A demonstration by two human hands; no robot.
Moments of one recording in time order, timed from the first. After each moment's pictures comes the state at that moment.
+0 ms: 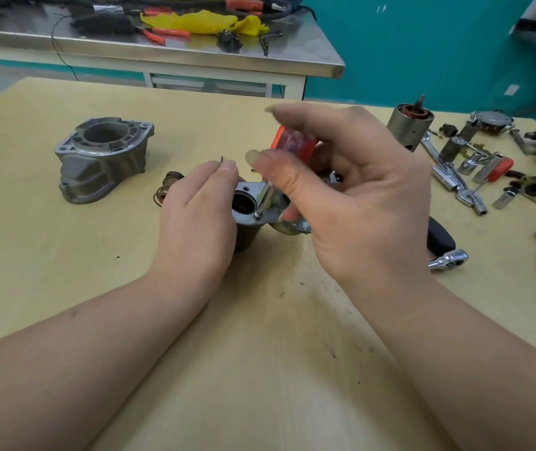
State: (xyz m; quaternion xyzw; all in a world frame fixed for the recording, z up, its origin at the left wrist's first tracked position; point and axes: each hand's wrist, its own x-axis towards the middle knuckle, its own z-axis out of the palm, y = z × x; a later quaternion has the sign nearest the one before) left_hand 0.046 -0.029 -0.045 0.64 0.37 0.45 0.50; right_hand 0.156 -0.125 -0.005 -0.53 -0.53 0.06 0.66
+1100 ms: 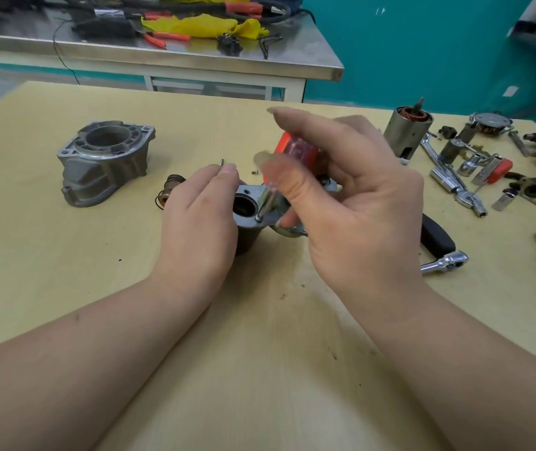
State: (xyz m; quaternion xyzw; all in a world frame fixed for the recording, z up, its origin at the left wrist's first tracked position) left_hand 0.048 -0.030 -0.045 0.60 0.39 0.46 0.53; right_hand 0.155 -0.125 -0.012 -0.53 -0.53 0.04 0.65
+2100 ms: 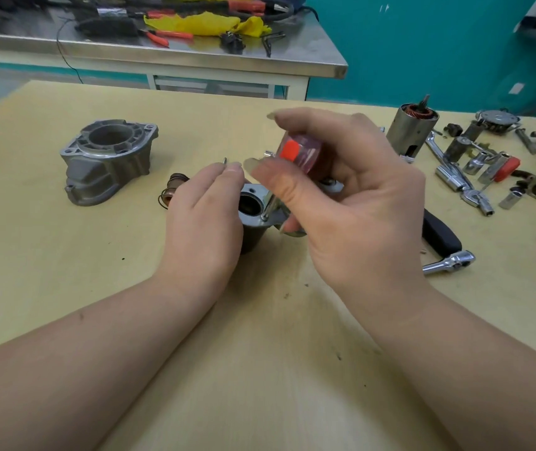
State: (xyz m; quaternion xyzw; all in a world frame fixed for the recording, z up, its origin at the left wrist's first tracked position) left_hand 0.048 -0.030 -0.045 0.61 0.38 0.46 0.53; right_hand 0.152 -0.123 -0.011 -0.53 -0.52 0.06 0.67
